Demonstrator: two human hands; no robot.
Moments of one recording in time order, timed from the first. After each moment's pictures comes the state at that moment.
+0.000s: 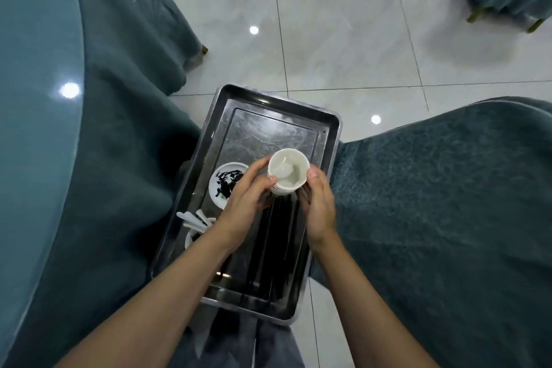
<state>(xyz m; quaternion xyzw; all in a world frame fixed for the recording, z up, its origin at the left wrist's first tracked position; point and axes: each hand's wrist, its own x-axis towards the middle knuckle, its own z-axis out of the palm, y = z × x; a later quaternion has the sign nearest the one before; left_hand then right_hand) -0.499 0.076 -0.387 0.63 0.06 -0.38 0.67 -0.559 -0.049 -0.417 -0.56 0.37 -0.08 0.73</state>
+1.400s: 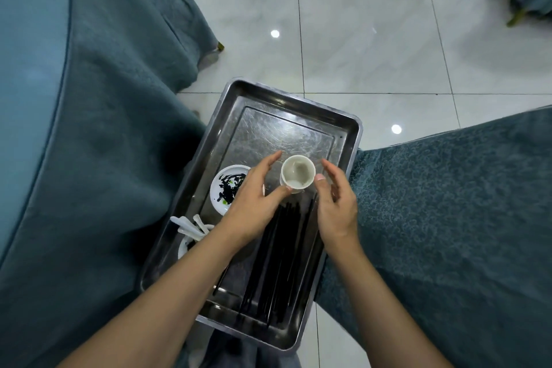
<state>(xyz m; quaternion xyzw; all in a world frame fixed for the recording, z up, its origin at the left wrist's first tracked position) -0.483 0.056 -0.464 0.78 -0.05 -0.34 0.53 -0.549 -0.092 -0.494 -0.72 0.35 -0.08 0.59</state>
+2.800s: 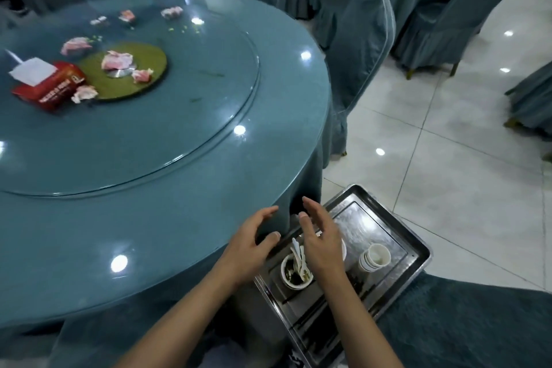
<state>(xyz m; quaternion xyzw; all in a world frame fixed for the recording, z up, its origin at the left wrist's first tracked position) -0.622 0.273 -0.166 0.83 0.12 -0.09 0.54 -0.572 0.115 -0.207 -0.77 0.04 0.07 0.64</state>
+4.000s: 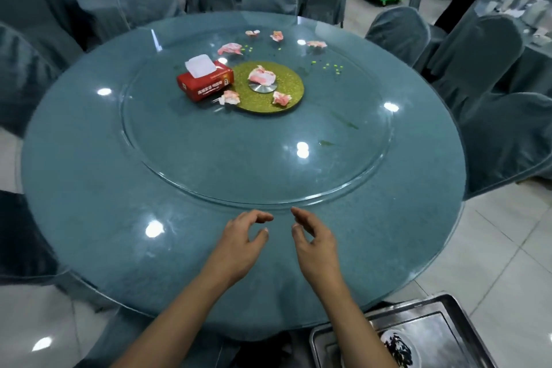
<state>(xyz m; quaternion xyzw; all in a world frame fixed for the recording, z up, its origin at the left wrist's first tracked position) -0.654 0.573 -0.138 0.84 0.28 0.09 0.47 -0.546 0.436 -0.160 -0.79 -0.18 0.18 0.56</state>
